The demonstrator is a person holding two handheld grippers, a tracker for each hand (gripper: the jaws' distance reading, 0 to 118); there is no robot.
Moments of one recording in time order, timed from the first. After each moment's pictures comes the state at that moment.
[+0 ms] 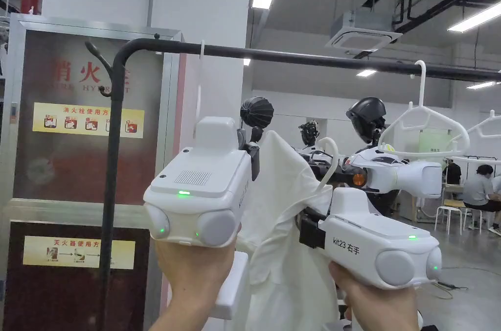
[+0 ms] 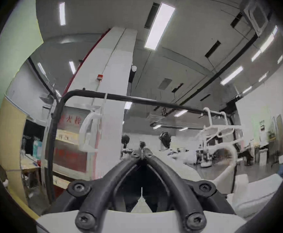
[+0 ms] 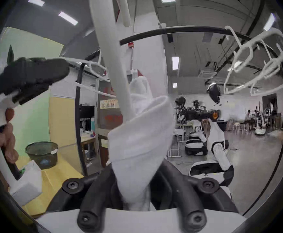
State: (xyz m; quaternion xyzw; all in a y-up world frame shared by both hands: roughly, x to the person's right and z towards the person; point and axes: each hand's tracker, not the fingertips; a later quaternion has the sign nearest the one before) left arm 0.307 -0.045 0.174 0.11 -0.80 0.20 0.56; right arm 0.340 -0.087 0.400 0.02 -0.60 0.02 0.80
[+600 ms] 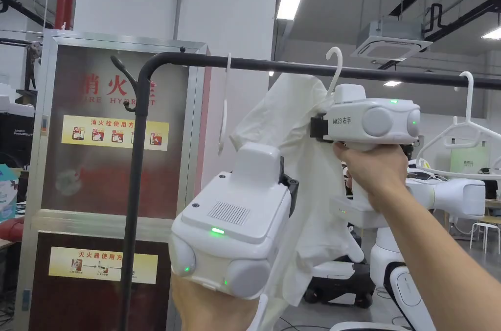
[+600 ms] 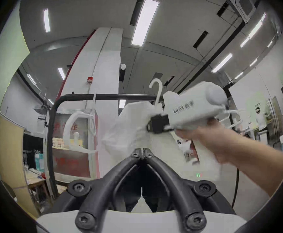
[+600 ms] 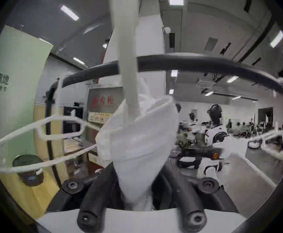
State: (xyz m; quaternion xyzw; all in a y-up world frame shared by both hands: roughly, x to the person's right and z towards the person) left arm 0.315 -0.057 0.173 0.18 -0.80 0.13 0.56; right arm 0.473 0.110 0.377 0.00 -0.63 0.07 0.77
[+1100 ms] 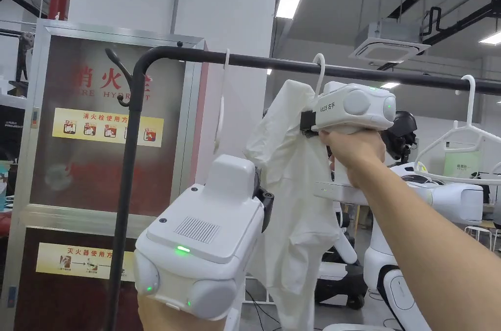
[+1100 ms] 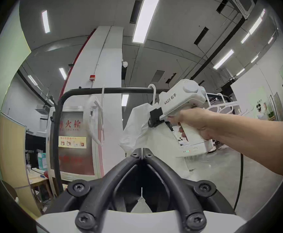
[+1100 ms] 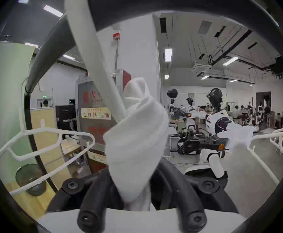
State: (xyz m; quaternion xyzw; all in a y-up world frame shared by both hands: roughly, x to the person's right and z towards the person) left arm 0.332 -0.071 0.155 0.18 -0.79 0.12 0.57; right arm 0.525 0.121 0.370 -0.02 -0.64 -0.02 0.77
